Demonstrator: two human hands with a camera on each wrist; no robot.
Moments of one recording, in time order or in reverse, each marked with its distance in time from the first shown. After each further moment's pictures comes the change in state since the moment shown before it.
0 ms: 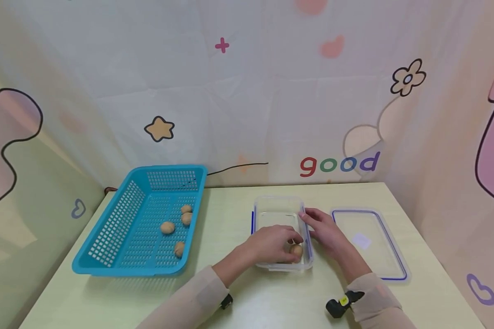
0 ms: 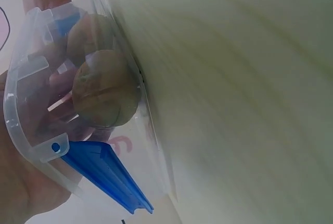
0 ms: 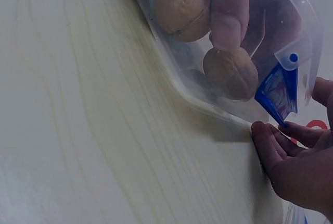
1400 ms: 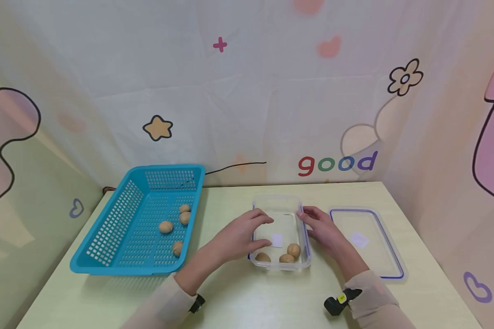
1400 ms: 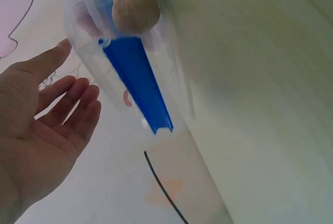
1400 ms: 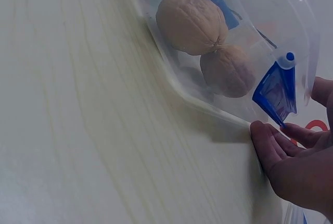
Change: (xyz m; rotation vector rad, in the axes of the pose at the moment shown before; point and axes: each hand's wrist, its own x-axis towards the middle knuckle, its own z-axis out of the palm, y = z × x) left_hand -0.070 -0.020 -0.048 -0.028 0.258 0.039; right_hand 0.000 -0.002 0.001 -0.021 0.009 0.020
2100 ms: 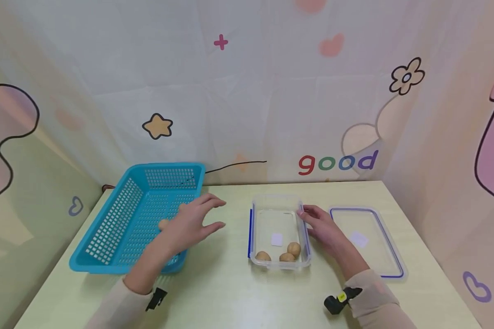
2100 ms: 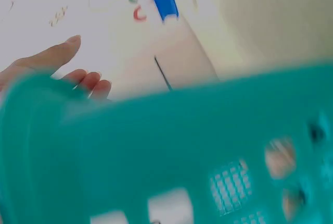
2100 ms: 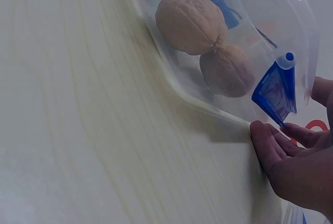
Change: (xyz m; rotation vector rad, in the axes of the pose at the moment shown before) left_hand -0.061 -0.044 -0.068 0.024 0.148 -0.148; right_hand 0.001 0.001 0.000 0.021 0.004 -0.001
